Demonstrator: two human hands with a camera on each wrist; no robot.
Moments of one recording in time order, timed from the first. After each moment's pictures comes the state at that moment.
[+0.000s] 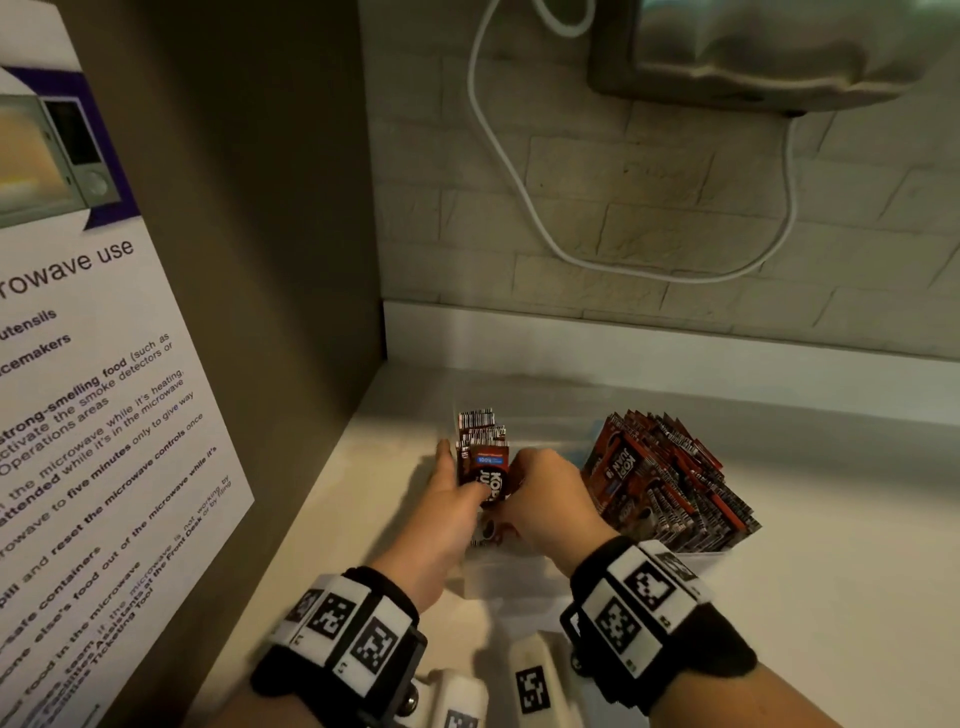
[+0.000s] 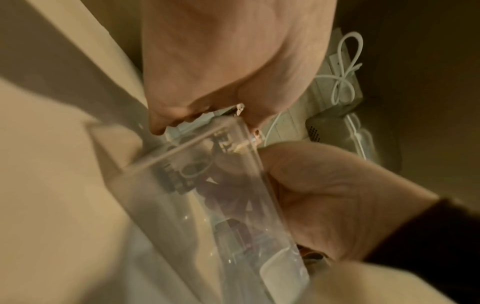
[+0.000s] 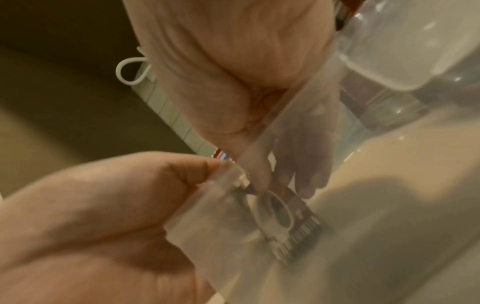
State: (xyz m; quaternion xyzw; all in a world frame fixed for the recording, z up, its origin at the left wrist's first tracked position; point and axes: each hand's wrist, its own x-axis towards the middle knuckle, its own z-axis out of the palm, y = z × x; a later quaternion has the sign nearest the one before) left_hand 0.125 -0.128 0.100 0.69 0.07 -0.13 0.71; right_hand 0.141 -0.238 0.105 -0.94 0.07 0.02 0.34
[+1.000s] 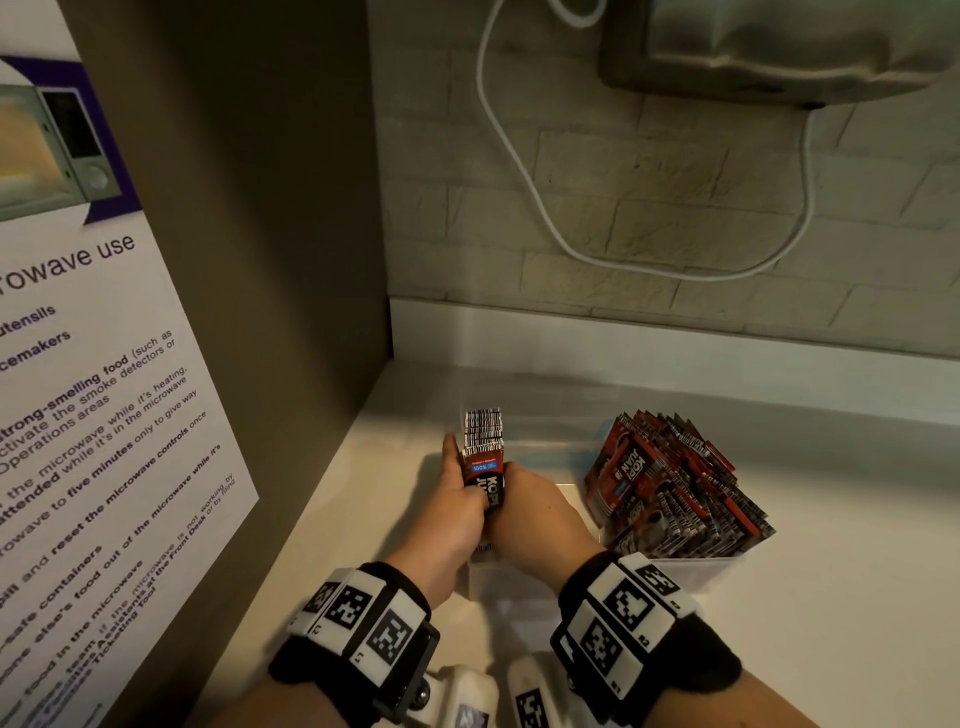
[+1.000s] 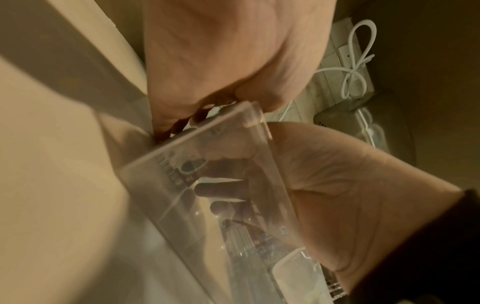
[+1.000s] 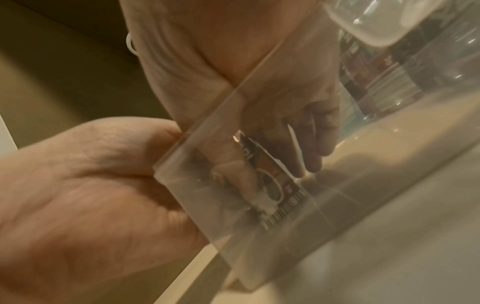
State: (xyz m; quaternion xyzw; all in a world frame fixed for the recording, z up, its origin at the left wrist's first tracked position) left_hand 0.128 -0.134 0.103 0.69 0.11 -0.14 0.70; right_hand 0.142 -0.226 0.087 -0.95 0.01 0.05 0.32
